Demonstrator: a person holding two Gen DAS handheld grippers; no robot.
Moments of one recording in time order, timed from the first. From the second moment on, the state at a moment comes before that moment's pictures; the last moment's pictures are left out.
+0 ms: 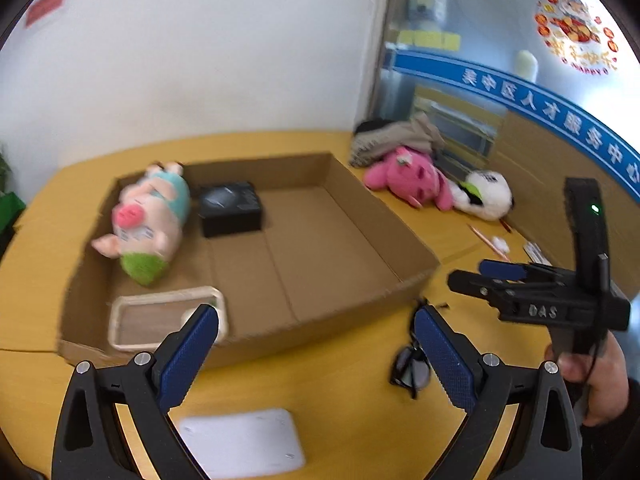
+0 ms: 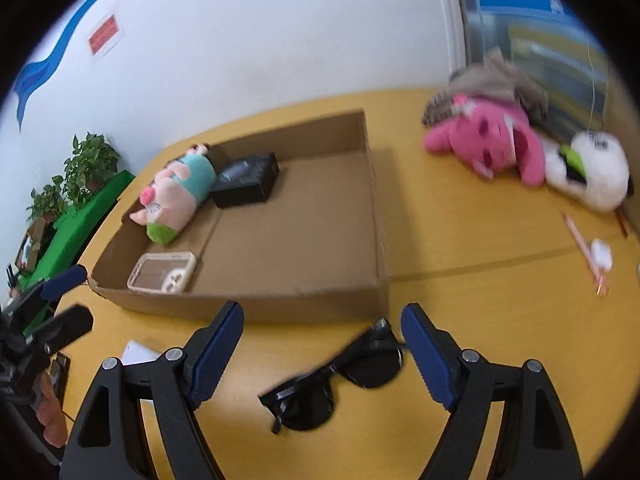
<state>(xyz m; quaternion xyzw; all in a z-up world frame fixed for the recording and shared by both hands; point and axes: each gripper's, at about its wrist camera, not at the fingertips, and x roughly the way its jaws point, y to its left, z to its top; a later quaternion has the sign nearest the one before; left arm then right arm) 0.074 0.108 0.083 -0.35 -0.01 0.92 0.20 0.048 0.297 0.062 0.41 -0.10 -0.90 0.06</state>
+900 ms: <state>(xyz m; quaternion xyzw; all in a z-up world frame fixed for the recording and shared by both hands) 0.034 0.225 -0.036 -0.53 0.02 0.79 0.31 0.042 0.336 -0.016 0.49 -0.19 -0.84 0.09</state>
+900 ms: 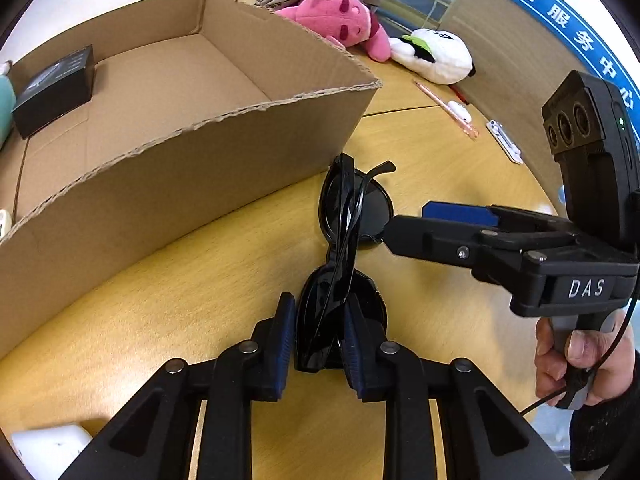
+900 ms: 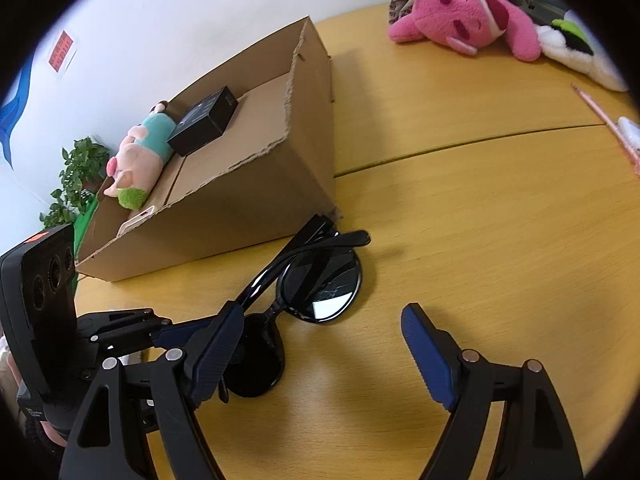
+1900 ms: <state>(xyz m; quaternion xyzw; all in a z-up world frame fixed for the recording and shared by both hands) 0.078 0.197 -0.001 -0.46 0.02 0.83 0.32 0.041 0.269 -0.002 0.49 -0.20 -0.83 0.18</state>
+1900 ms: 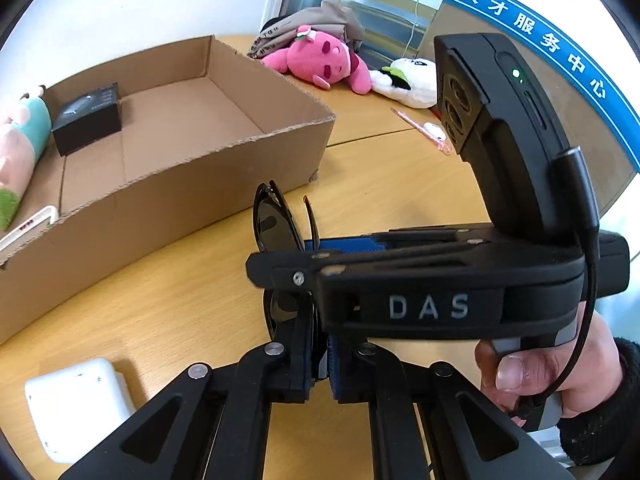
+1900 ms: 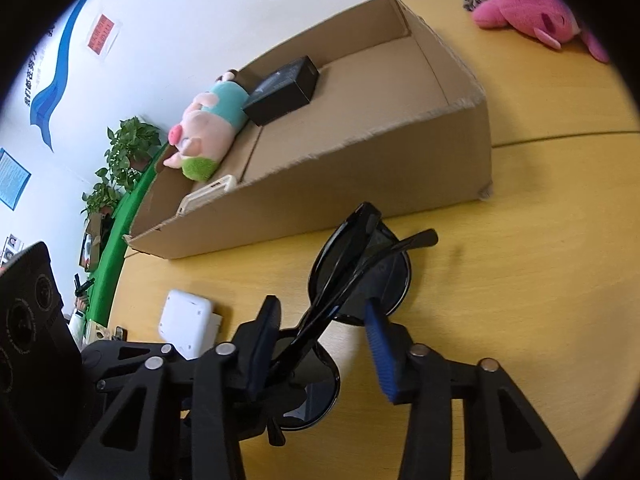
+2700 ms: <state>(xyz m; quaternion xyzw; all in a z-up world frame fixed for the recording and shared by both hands) 0.042 0.175 0.087 -0.36 -0.02 0.87 0.33 0.015 0.251 0.134 0.36 -0.14 -0.90 0.21</state>
